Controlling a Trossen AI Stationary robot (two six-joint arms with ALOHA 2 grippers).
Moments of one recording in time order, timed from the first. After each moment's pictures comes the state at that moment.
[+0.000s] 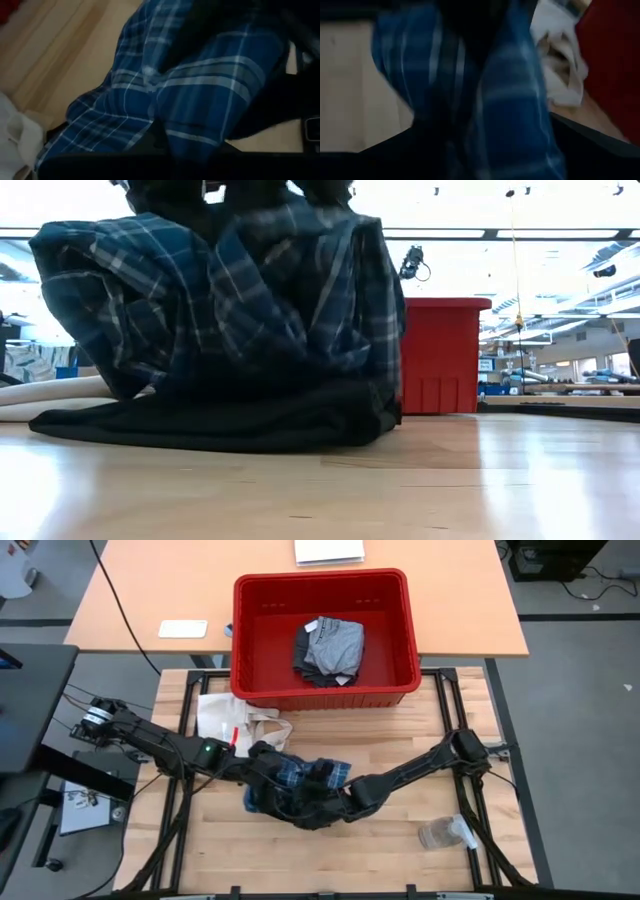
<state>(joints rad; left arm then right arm) -0.33 1.27 0.94 -0.47 -0.28 -0.58 0.38 2.08 1.70 -0.45 0.67 0.40</state>
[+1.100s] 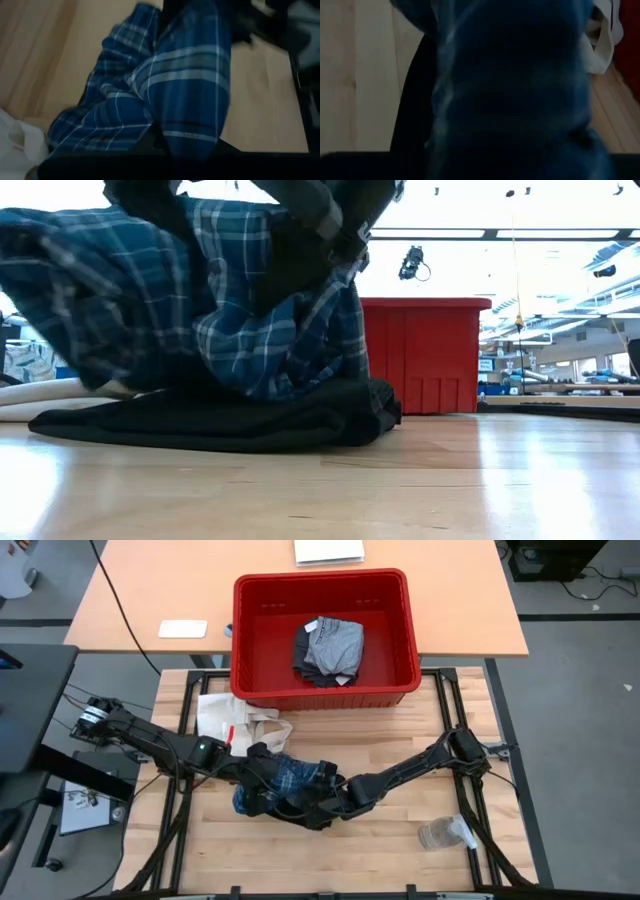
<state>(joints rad) -0.33 1.22 0.94 -0.55 -0.18 -0.40 0.35 2.09 1.65 -0.56 0.52 0.39</state>
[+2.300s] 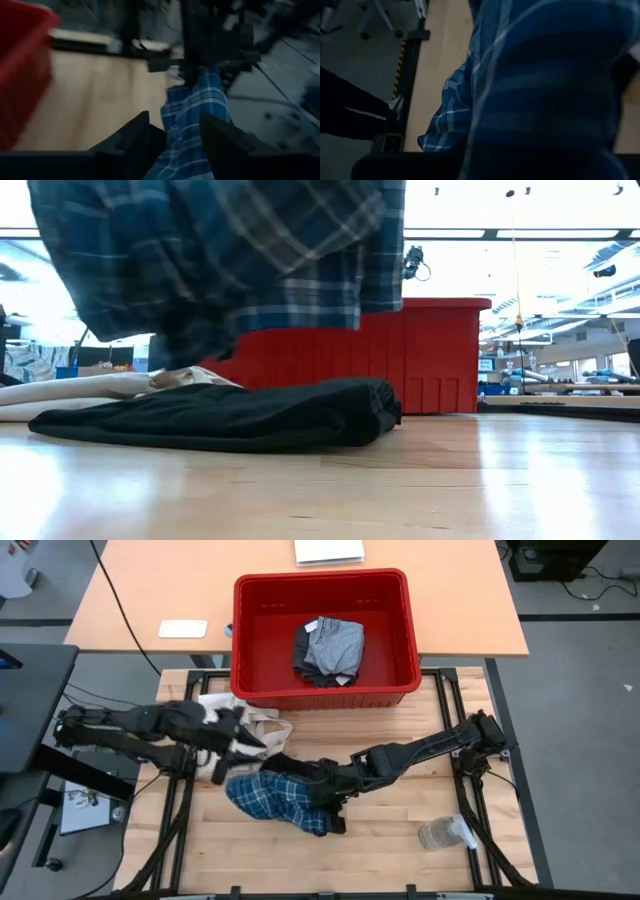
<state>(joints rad) -0.11 0.83 0.94 -0.44 0.06 -0.19 0.28 1.88 1.75 -0.71 -0.04 0.32</state>
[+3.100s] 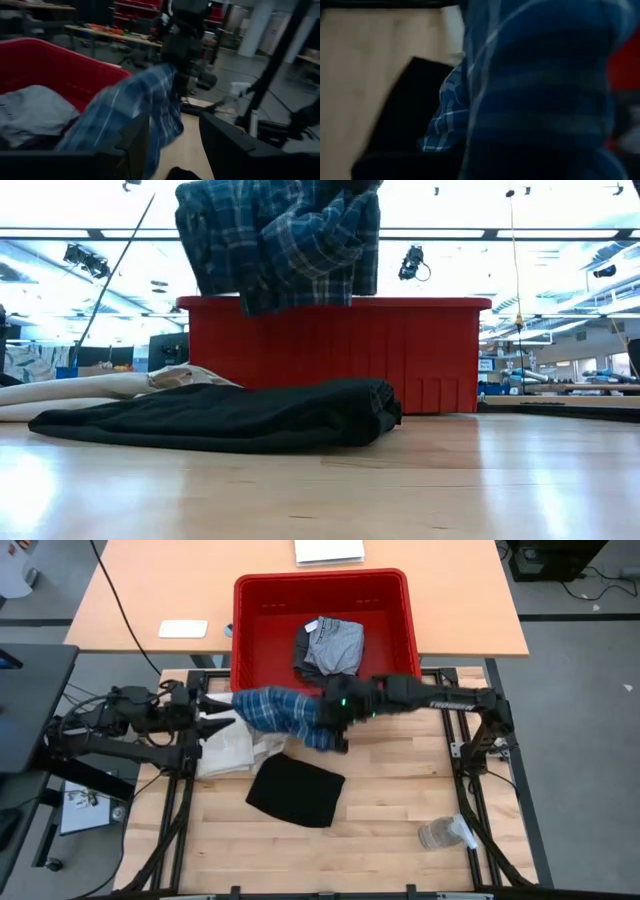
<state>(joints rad) -0.04 0.56 0.94 -0.44 -0.19 -0.19 -0.08 1.76 1.87 -0.92 0.03 -0.02</state>
